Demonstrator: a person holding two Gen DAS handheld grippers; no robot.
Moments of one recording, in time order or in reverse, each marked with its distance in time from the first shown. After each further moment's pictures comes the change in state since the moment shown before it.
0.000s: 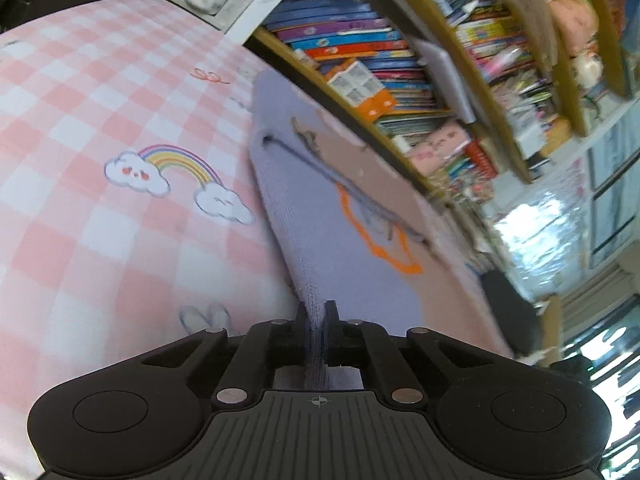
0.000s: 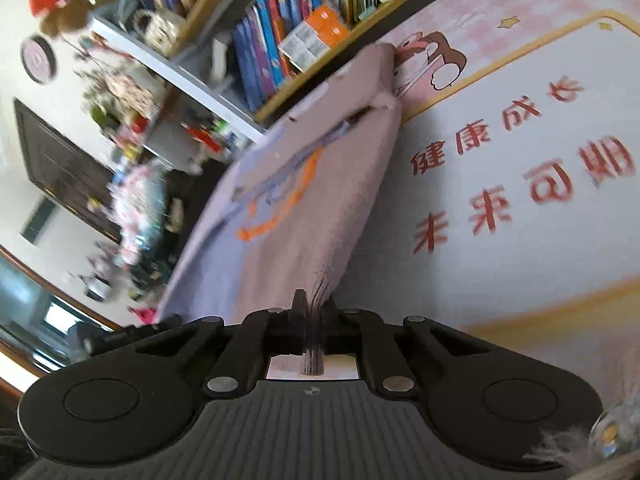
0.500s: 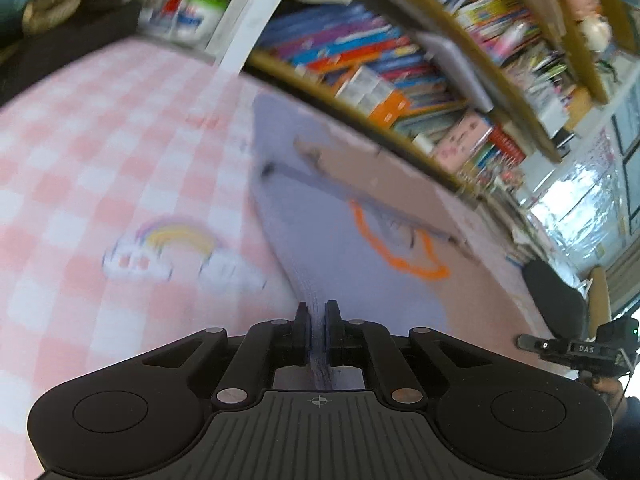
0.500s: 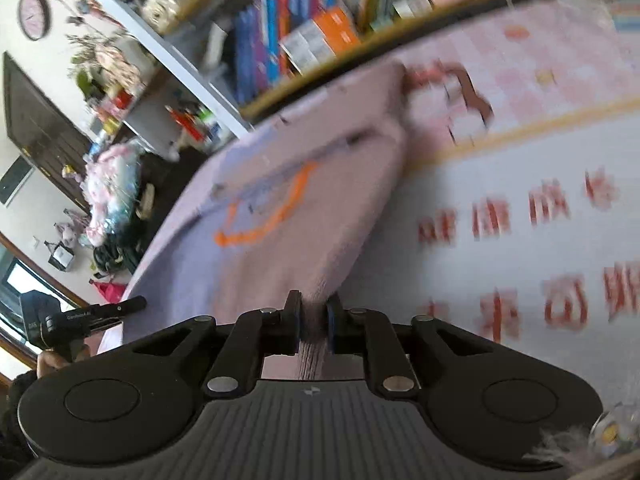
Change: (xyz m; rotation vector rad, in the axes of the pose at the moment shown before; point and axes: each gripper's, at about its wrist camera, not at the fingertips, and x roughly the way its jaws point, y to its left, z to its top) left arm 0.024 -0.016 0.037 0.139 0.022 0.175; right arm 0.042 0.004 0.045 -0.126 0.052 -0.125
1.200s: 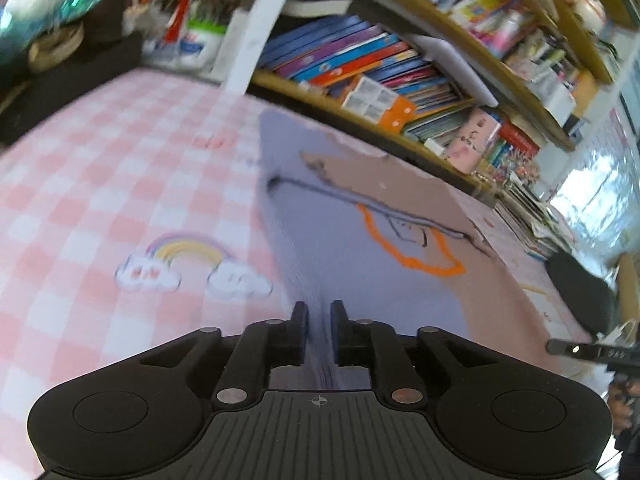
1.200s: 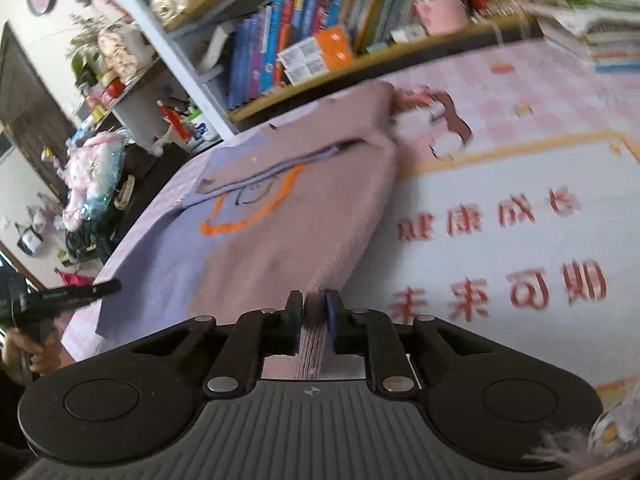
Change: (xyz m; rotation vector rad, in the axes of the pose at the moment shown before) left arm -0.008 -0.019 -0.007 0.063 -0.058 0.079; right arm -0.018 0.012 -0.016 -0.099 -0.067 -0.100
